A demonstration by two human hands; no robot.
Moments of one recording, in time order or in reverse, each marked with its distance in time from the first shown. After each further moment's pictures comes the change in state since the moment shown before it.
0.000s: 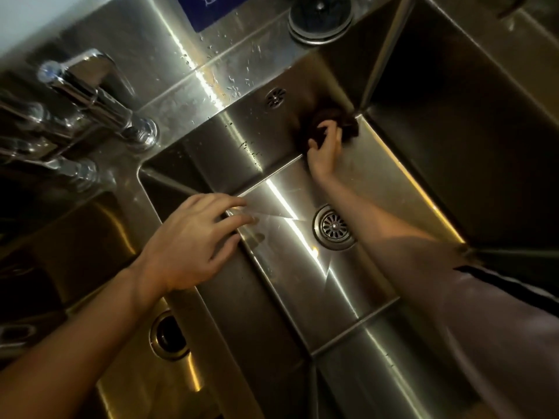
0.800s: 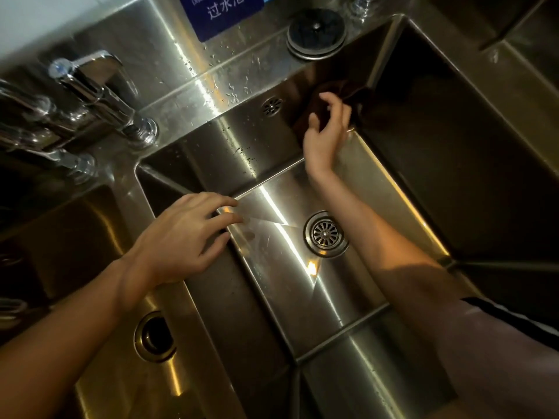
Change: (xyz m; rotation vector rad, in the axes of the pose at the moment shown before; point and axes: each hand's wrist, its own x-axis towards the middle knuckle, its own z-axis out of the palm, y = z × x) left_hand 0.000 0.004 -0.003 0.000 -0.026 -0.043; right_hand -0.018 -0.088 -0.043 0.195 0.194 -0.172
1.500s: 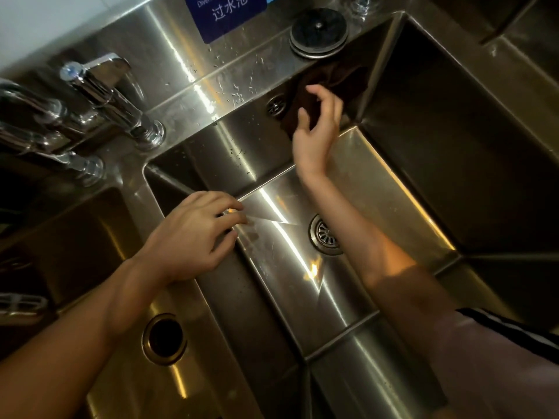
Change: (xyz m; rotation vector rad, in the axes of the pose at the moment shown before) left_hand -0.002 -0.001 0.002 0.036 0.028 0.010; right_hand -0.028 -0.037 -0.002 0.090 -0.009 -0.104
